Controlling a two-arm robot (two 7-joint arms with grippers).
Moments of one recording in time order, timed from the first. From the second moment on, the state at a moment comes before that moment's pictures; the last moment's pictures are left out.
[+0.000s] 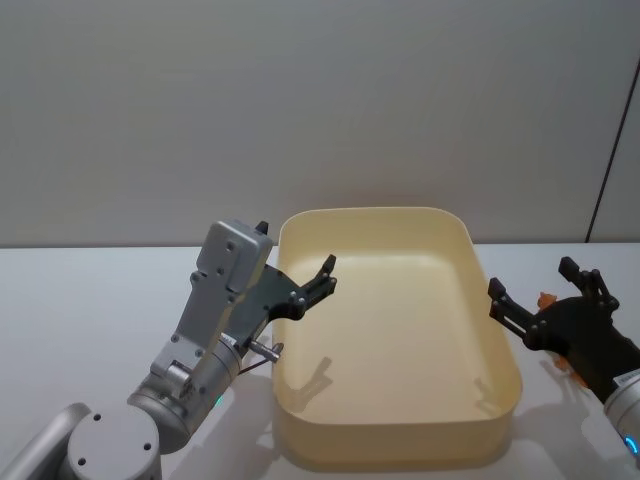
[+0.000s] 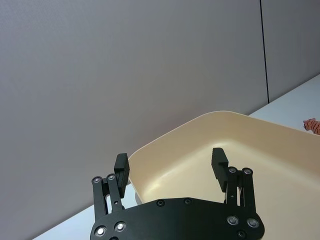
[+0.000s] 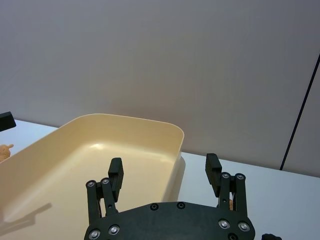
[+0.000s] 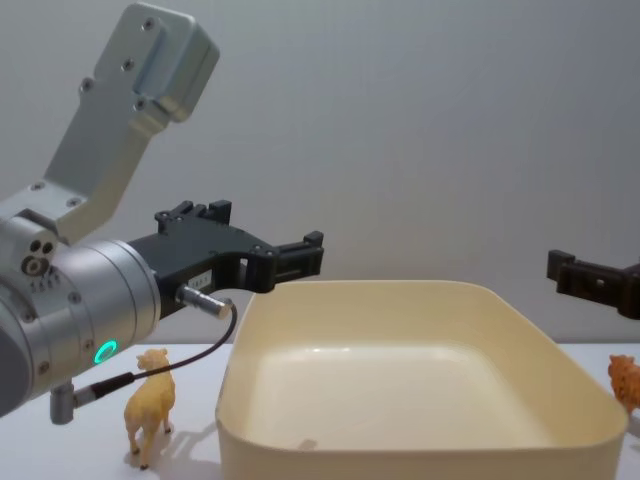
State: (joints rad) left arm -0.24 0.38 0.45 -1.63 -0.20 0.01 -0.01; right arm -0.01 0.34 -0.23 -1.77 0.29 0.03 0.07
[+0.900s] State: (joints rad) left arm -0.24 0.38 0.45 -1.63 -0.20 0.01 -0.01; right arm -0.01 0.34 -0.23 -1.77 0.29 0.03 0.07
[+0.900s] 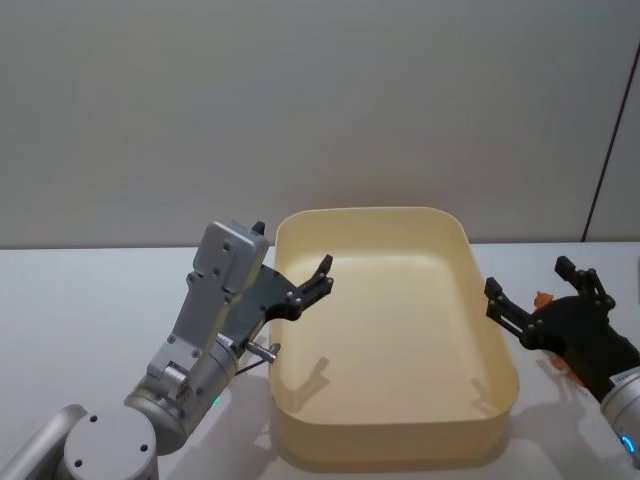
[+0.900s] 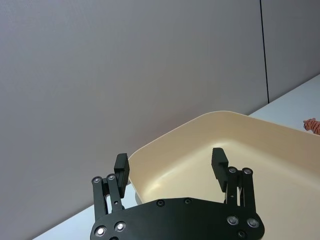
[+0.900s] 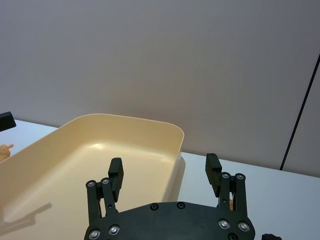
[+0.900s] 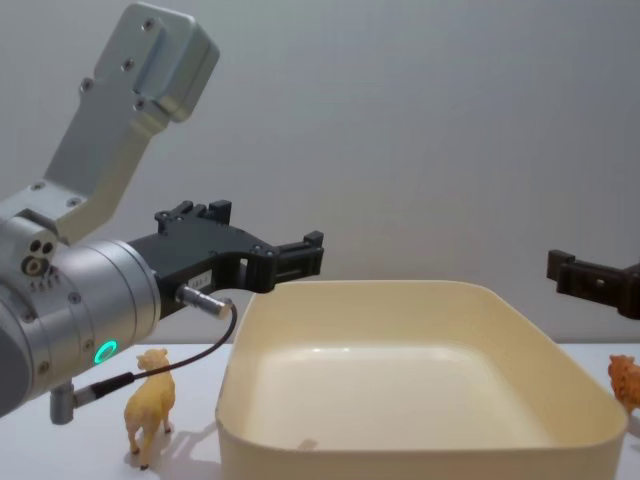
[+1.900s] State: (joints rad) left arm -0.24 0.38 0.45 -1.63 -0.20 0.01 -0.01; right arm -0.01 0.34 -0.22 -1.77 0.29 0.03 0.07
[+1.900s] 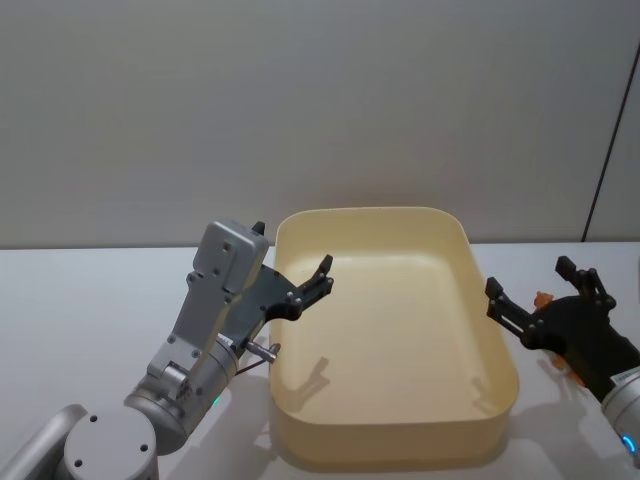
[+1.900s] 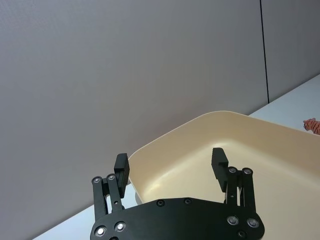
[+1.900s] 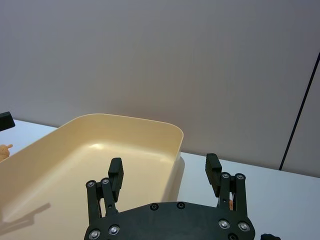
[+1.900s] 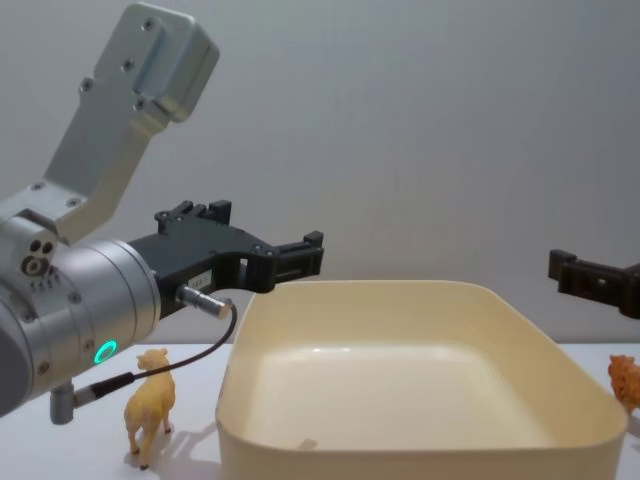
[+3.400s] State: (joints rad) left arm -0.24 0.38 0.45 -1.63 -0.20 0.01 -0.01; right arm -0.17 0.54 -0.05 -1.79 0.35 0.15 0.03
